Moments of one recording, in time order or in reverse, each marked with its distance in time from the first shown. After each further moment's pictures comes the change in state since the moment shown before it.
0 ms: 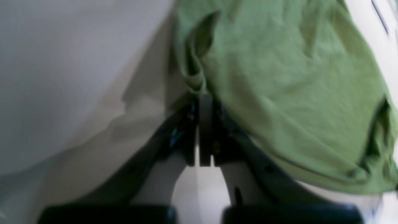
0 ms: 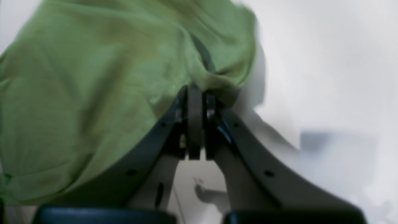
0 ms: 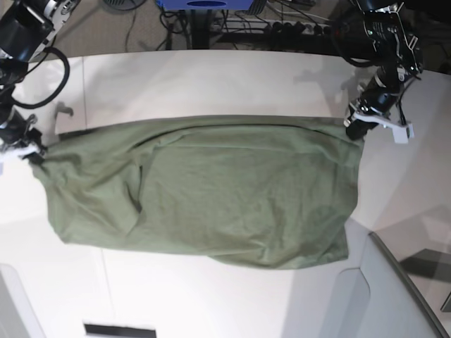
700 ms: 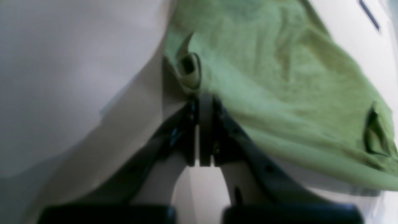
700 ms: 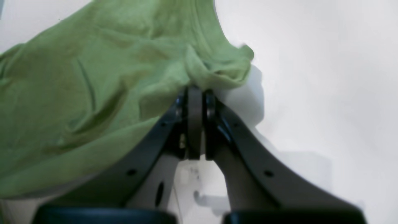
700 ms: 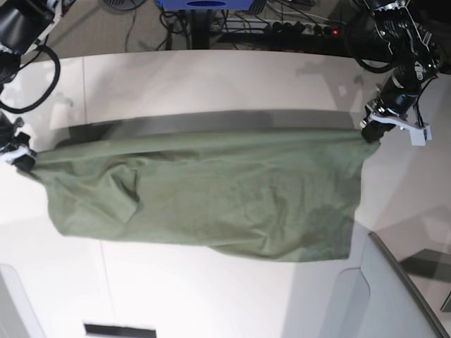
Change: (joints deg) left arm 1.4 0.7 -6.1 7.3 0.1 0.1 7.3; right arm -3.2 -0.8 0.0 11.5 0.4 0.4 -4.9
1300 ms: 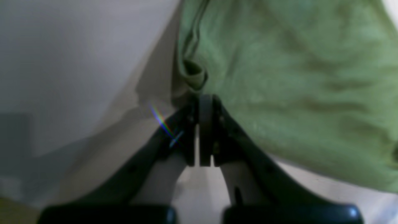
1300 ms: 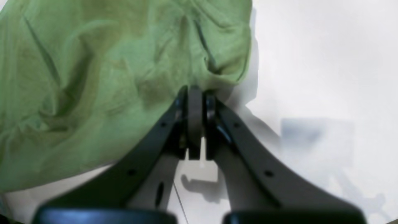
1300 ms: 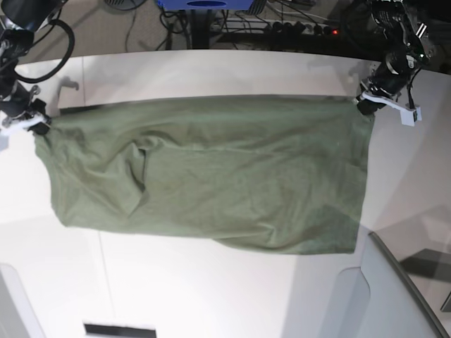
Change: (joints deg) left arm 1.8 0.0 -0.1 -5.7 8.3 -0.2 -2.0; right arm -5.8 -2.0 0.2 -4.2 -0.2 -0.4 0.7
